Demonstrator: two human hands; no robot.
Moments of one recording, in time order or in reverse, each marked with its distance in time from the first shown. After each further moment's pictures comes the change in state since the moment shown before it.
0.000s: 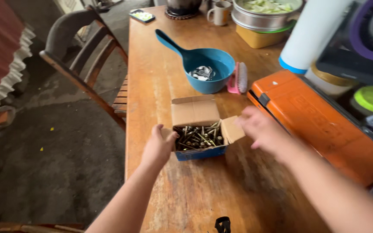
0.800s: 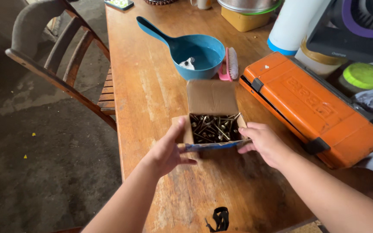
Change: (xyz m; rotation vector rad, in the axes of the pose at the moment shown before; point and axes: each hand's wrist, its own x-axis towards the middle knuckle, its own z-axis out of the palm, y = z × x) left_hand -0.012 0.019 -0.009 -0.897 -0.895 -0.316; right_hand -0.022 0.045 0.033 0.458 -0.038 0.096
